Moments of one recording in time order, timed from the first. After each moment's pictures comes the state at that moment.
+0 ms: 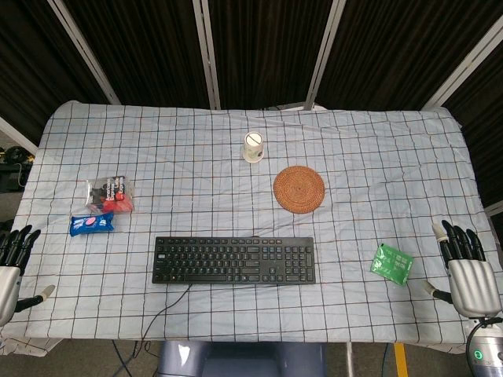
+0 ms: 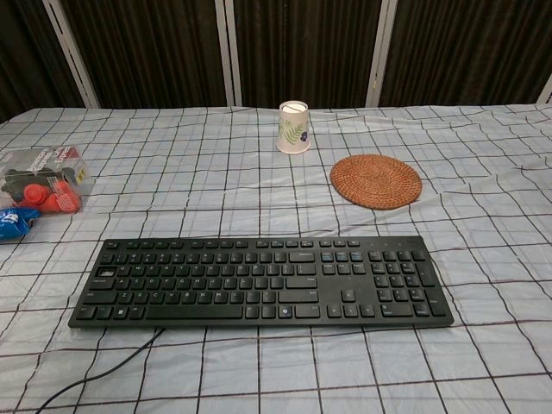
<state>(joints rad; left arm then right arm) -0.02 -1.11 0.01 -1.66 1.55 1.55 0.12 0.07 -1.14 0.07 -1.61 -1.49 1.48 -0.14</state>
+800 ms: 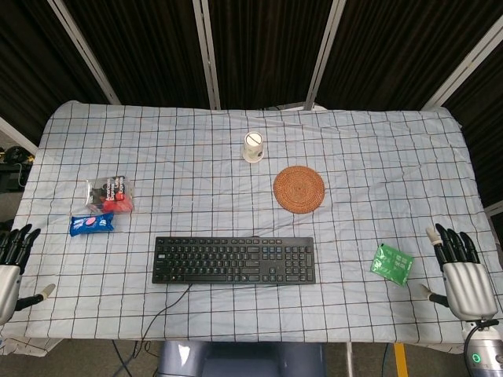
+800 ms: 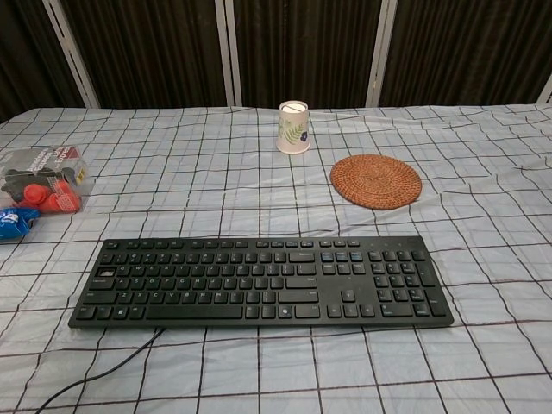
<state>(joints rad) -0.02 -1.11 0.00 -1.66 1.54 1.54 0.11 0.08 -1.13 0.05 -1.62 -1.52 1.47 -0.14</state>
